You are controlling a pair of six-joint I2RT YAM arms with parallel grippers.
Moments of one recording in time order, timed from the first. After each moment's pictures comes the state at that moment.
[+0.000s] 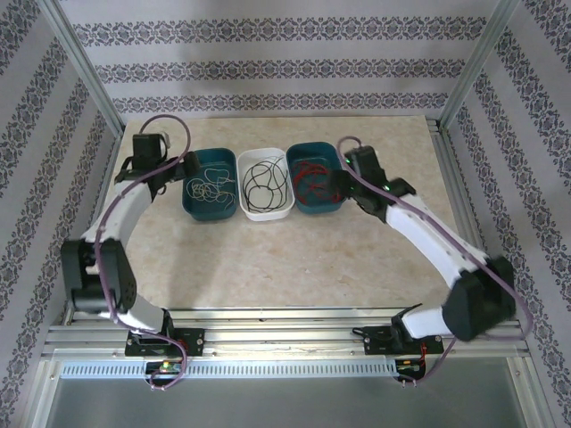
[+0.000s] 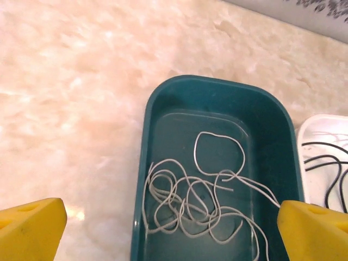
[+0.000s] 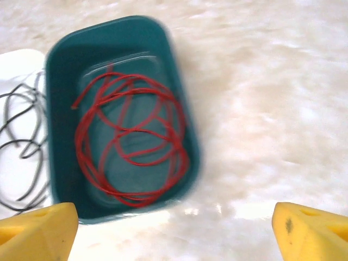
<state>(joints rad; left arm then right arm) 0.07 1.49 1.14 -0.38 0.05 -0.26 0.40 1.33 1.09 -0.56 0.26 0.48</state>
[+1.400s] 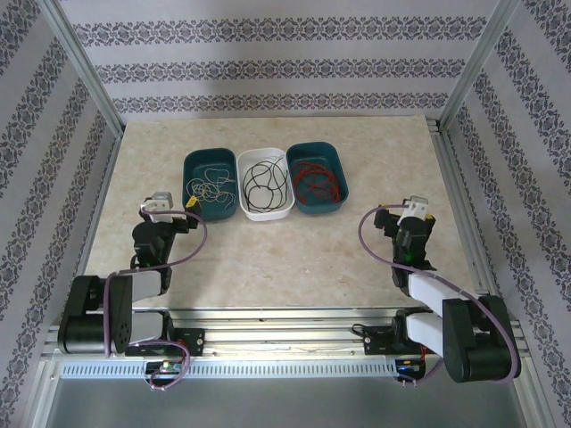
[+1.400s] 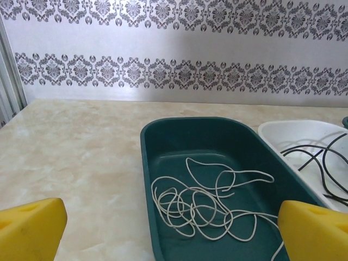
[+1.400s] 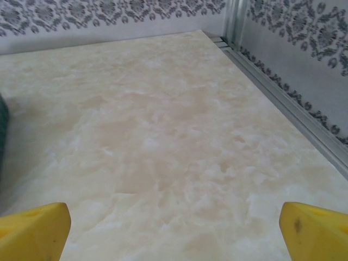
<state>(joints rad) 0.07 1.27 0.16 1.03 0.10 -0.06 0.04 1.13 0.19 0.62 0.27 0.14</state>
